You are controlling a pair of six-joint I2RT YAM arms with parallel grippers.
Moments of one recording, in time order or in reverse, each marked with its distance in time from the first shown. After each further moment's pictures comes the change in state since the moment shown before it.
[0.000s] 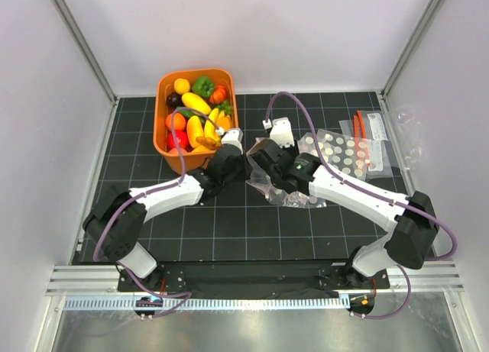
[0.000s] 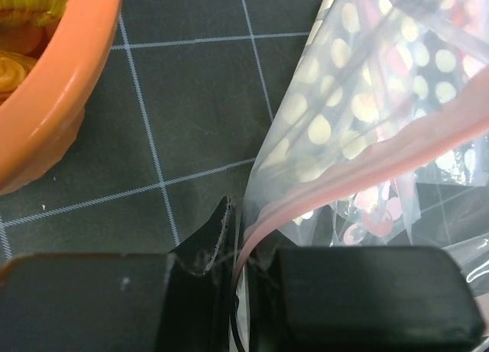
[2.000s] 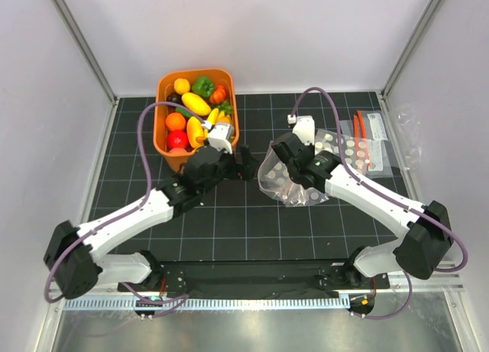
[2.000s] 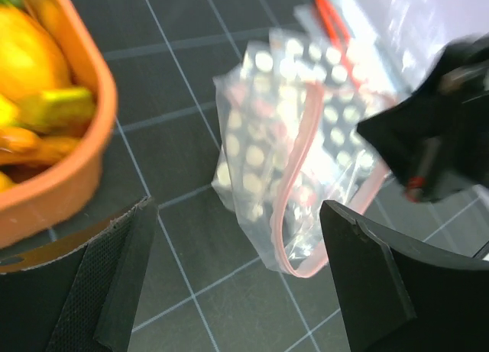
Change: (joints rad) left arm -0.061 -0.325 -0.031 -0.063 -0.005 0.178; right arm -0.139 -0.108 -0.099 0.029 -0.133 0.058
